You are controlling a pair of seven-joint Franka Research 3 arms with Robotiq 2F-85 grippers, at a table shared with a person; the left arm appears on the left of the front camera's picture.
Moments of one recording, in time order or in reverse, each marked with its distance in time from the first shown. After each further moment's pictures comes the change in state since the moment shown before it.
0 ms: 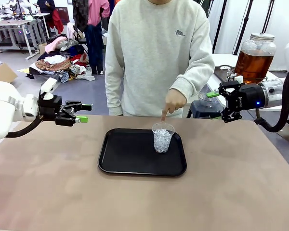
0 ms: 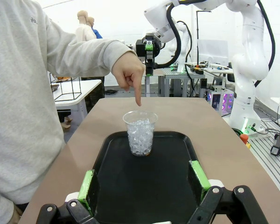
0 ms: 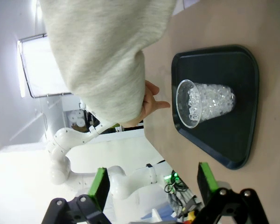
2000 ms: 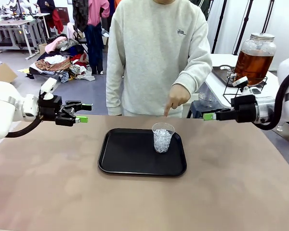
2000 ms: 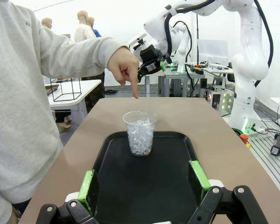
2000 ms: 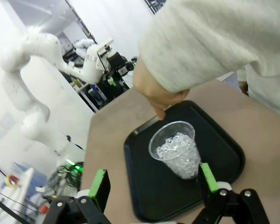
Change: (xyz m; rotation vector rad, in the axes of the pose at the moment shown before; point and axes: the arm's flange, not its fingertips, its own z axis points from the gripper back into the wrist) left arm 0.000 0.000 0.000 0.000 0.000 0.000; right arm -0.010 -0.050 -0.031 0.055 -0.097 1.053
